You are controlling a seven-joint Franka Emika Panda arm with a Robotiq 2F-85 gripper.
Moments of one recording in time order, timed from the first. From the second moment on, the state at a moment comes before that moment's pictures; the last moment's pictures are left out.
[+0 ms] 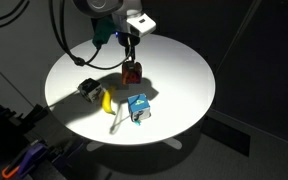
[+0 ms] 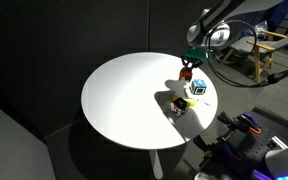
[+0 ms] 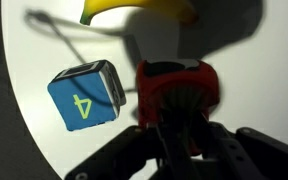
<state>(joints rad) -0.06 0.50 -0.20 -2.05 0.28 2.58 0.49</state>
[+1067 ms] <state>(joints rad) -0.06 0.67 -0.18 -1.97 0.26 2.69 0.45</state>
